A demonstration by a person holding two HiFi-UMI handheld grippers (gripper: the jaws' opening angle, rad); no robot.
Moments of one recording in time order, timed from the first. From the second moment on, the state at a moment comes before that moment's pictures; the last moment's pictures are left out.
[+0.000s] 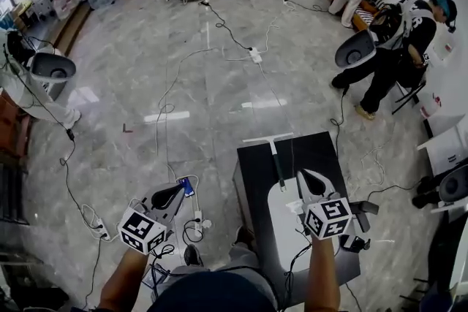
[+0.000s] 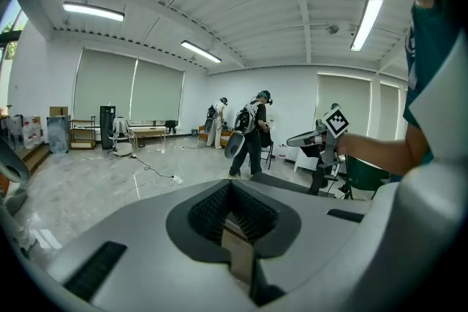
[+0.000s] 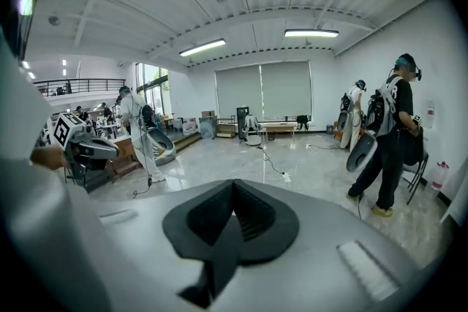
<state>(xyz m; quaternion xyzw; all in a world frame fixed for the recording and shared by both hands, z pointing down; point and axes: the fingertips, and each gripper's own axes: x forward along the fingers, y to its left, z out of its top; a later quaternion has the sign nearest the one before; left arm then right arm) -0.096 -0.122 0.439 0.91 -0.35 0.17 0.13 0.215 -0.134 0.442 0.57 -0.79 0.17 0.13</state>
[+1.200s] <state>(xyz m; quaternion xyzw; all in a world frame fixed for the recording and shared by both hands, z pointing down) -0.120 -0.135 0.526 0.88 -0.37 0.23 0.19 0.232 -0.244 0.623 0.53 -0.79 0.25 0.19</state>
